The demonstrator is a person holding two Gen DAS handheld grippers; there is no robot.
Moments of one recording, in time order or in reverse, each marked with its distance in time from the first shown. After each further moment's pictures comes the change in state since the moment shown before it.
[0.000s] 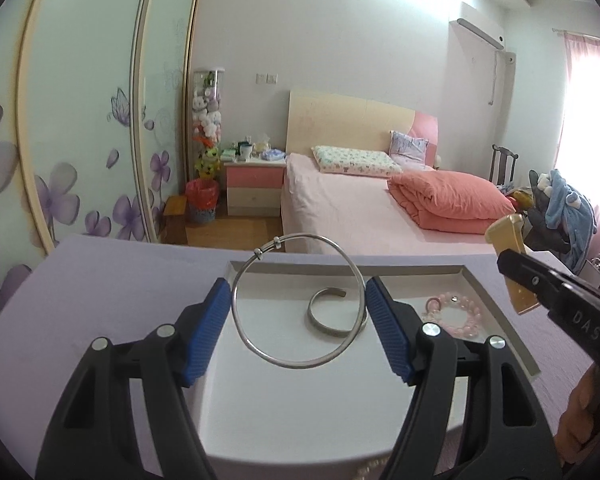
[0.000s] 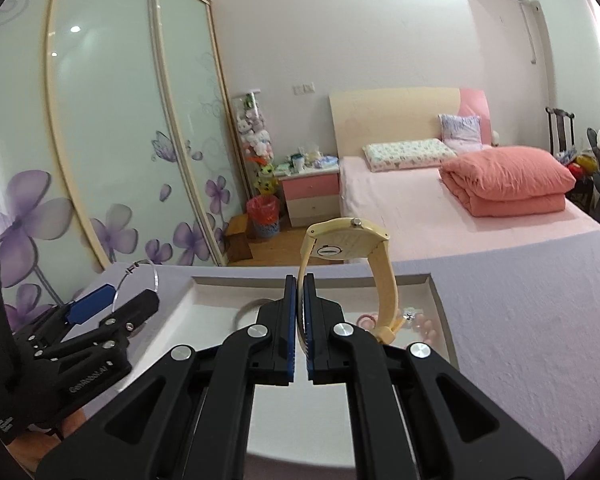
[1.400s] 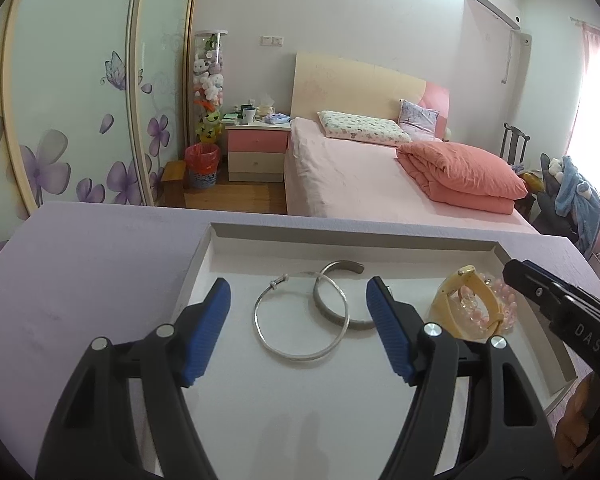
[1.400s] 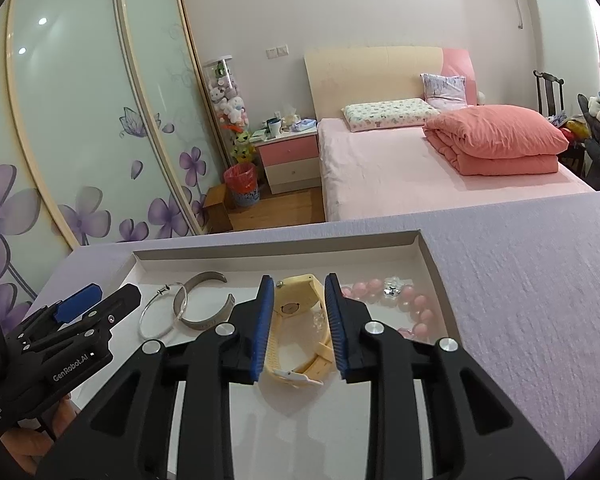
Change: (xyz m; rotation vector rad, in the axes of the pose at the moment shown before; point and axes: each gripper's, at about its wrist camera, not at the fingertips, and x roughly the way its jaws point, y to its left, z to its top) left arm 0.060 0.012 -0.015 -0.019 0.115 0.013; right arm 0.049 -0.023 -0.011 0.050 0.105 -0.045
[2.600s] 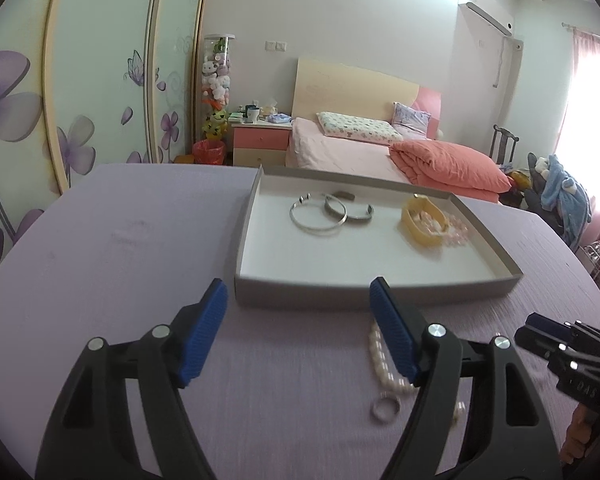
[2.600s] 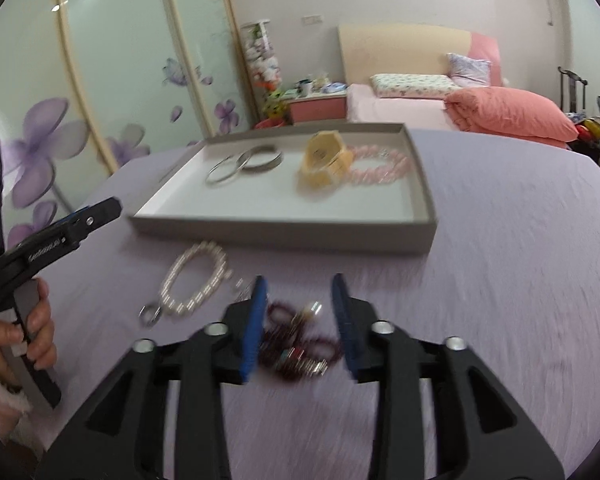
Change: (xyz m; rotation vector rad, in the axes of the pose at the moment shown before) left arm -0.137 0.027 -0.085 -0.009 -0.008 -0.021; right arm -0.119 0.003 -0.105 -0.108 0.152 0.100
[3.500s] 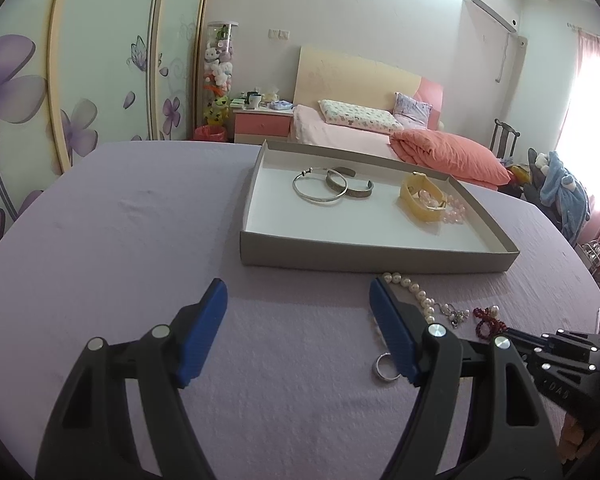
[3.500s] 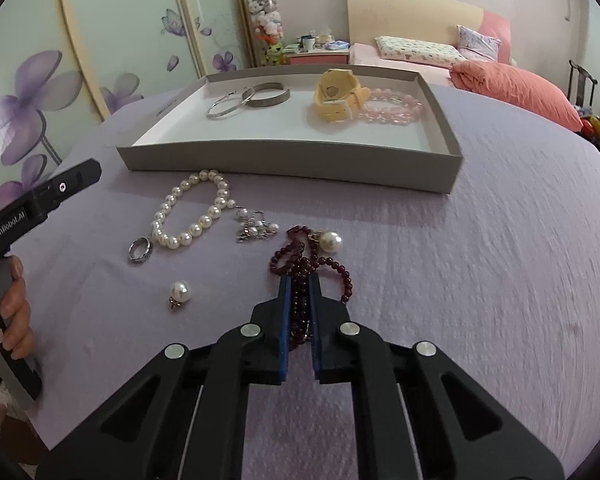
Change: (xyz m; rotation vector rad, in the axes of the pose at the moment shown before) left arm -0.008 0.003 -0.021 -0.019 0.044 -0.003; right arm 0.012 0.005 -0.024 -0.014 0.146 -0.060
